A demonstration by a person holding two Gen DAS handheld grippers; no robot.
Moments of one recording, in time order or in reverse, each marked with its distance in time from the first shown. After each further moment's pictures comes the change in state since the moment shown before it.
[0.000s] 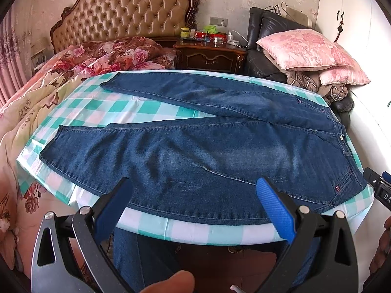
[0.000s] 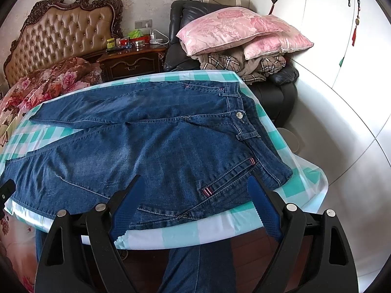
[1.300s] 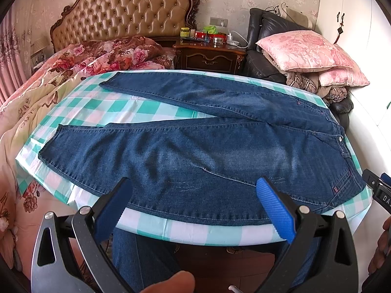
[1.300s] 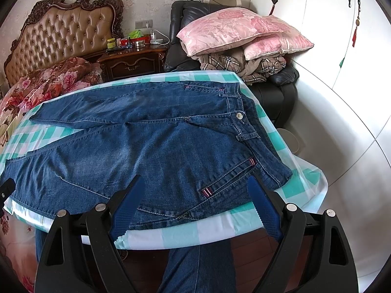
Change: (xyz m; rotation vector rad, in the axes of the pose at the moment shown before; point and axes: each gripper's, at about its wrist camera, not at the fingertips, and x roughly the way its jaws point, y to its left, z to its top) left arm -0.001 0.002 0.000 -0.003 -0.001 -0.007; right arm 0.000 0.000 -0.001 0.000 -0.004 0.000
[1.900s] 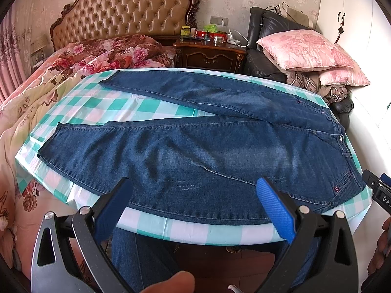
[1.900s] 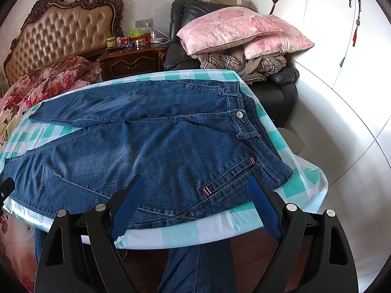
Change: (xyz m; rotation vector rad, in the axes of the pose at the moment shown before) left arm 0.001 0.001 -0.001 -0.002 0.004 -0.002; right arm 0.002 0.000 -0.001 0.001 0.004 -0.002
